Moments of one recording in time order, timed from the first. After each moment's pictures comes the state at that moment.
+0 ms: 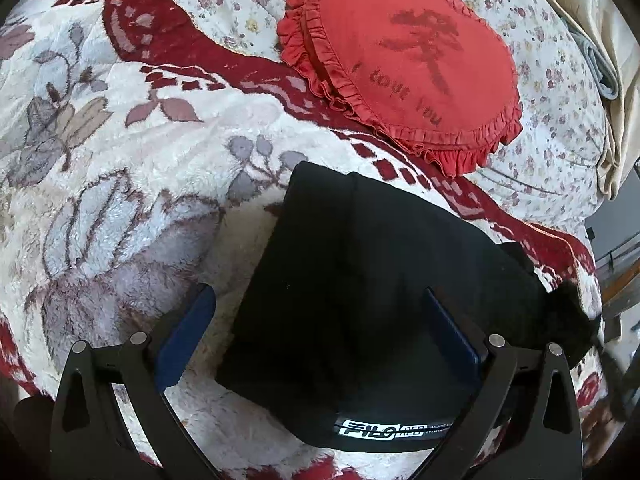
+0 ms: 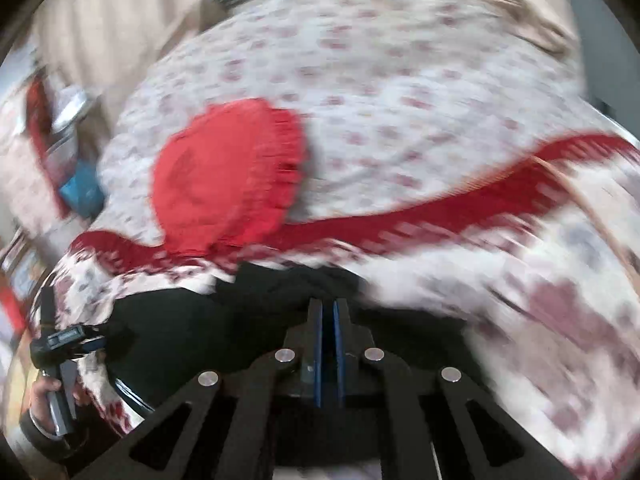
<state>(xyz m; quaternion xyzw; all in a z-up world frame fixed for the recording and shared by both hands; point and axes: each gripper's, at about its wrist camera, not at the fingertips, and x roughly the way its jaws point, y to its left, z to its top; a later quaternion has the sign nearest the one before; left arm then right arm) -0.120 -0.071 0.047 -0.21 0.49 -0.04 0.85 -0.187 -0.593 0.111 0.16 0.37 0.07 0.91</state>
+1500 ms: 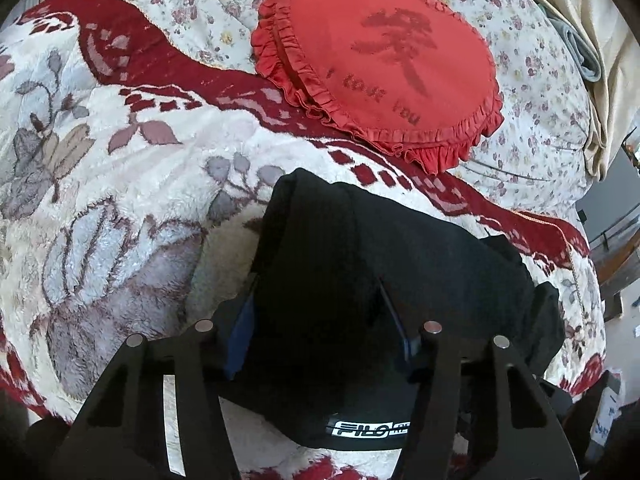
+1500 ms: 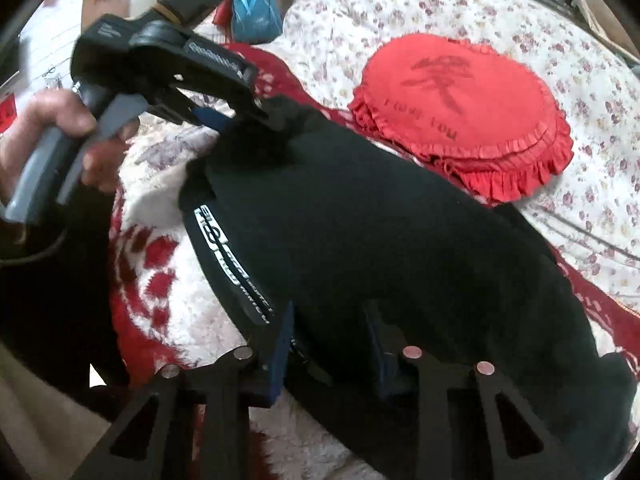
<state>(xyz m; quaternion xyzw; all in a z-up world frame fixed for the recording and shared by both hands) -0.114 -0.076 0.057 -0.18 0.48 -0.07 0.85 -0.216 -0.330 0.035 -0.15 0.36 0.32 0.86</state>
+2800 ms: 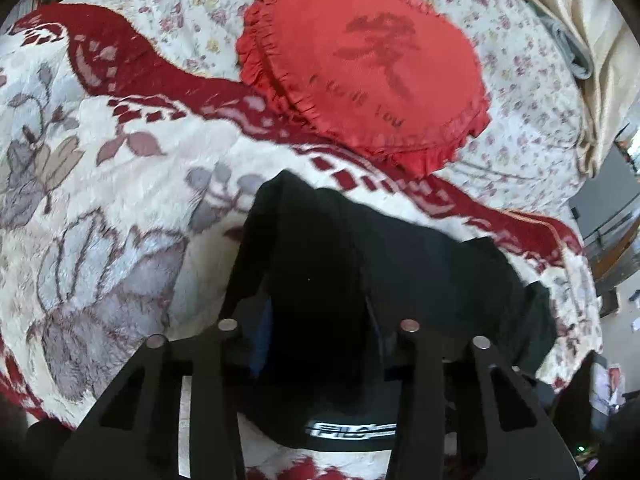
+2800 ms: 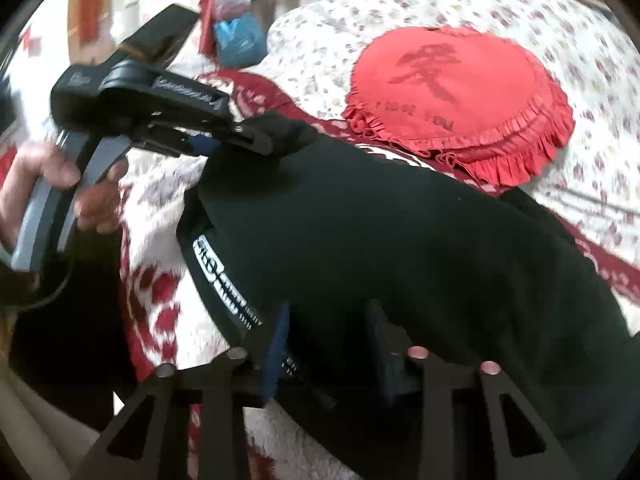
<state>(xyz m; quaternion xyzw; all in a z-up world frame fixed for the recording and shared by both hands) -0.116 -0.086 0.072 -0.19 0.47 -0.09 0.86 -0.195 -0.349 0.035 -0.06 0.36 0.34 0.87</state>
